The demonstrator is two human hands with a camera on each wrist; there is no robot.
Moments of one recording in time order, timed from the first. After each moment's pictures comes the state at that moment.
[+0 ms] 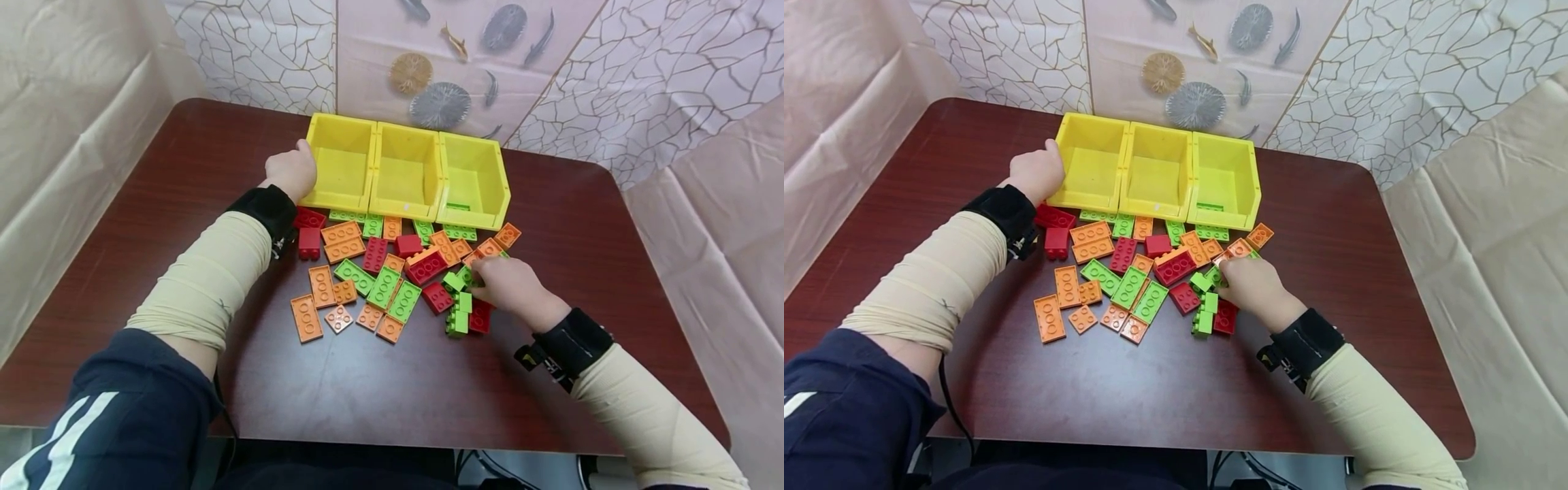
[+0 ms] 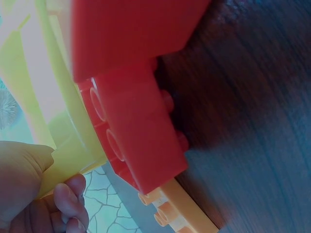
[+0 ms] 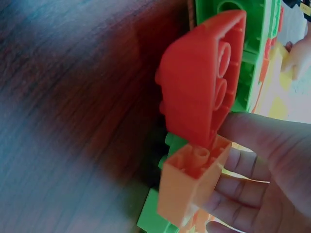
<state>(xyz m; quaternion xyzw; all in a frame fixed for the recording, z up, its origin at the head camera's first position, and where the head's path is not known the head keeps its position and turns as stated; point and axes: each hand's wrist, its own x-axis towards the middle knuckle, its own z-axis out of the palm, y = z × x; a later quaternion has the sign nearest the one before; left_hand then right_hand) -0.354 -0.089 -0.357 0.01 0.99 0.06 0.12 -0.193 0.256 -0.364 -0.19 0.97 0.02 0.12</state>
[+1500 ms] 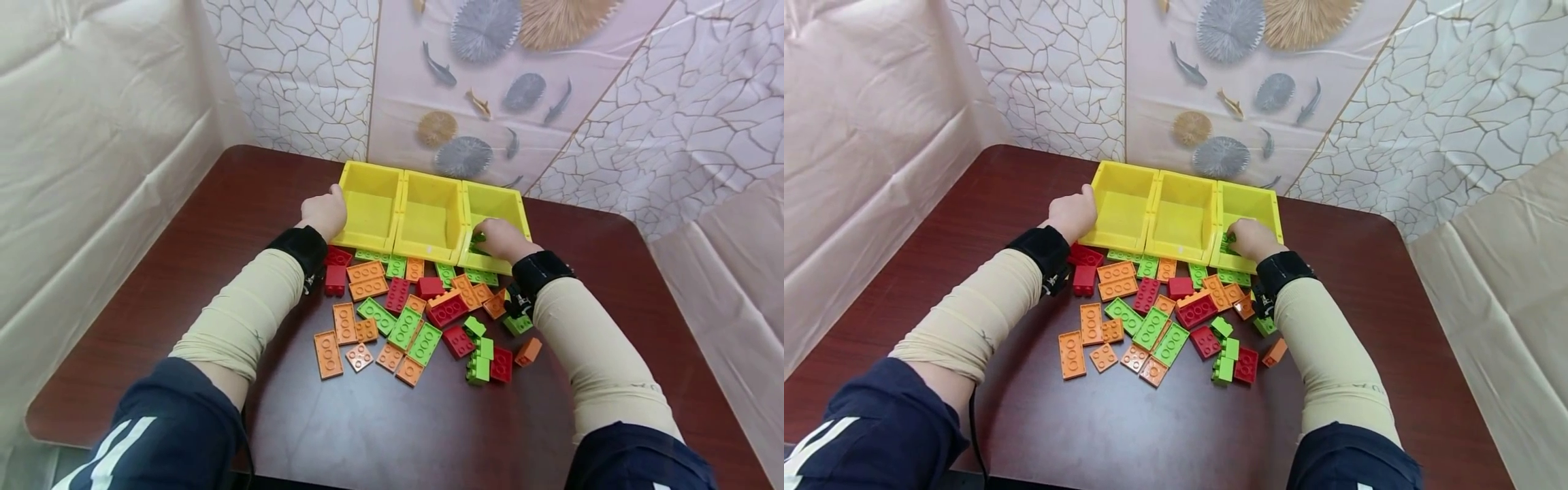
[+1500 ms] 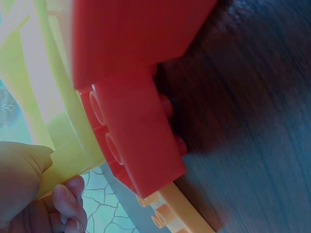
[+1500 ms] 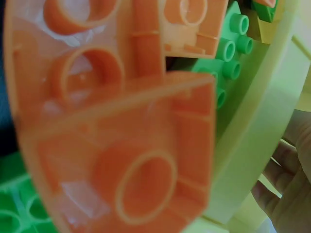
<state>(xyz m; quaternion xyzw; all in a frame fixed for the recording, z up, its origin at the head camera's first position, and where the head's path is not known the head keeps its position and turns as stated) -0.345 -0.086 -0.361 0.00 1.00 0.05 0.07 -0.353 0.250 -0.362 -0.23 0.97 -0.03 0.10</state>
